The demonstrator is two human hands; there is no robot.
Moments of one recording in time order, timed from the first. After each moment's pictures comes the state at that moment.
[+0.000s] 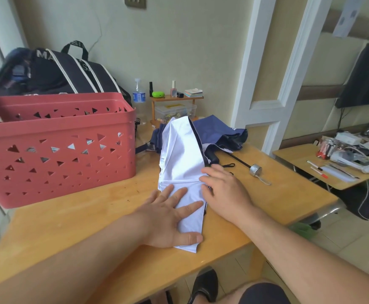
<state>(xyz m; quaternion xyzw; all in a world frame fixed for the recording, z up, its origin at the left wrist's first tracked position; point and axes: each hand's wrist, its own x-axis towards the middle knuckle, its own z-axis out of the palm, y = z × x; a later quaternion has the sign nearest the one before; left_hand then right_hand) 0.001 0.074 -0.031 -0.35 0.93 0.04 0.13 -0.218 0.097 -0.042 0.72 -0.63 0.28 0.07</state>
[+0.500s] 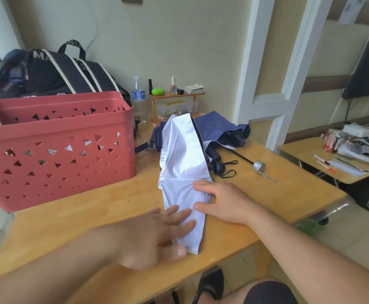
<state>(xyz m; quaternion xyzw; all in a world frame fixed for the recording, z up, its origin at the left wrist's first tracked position) 0.042 0.095 -0.009 -0.27 0.93 0.20 0.13 -0.226 0.102 -0.042 0.73 -0.64 0.20 -0.13</state>
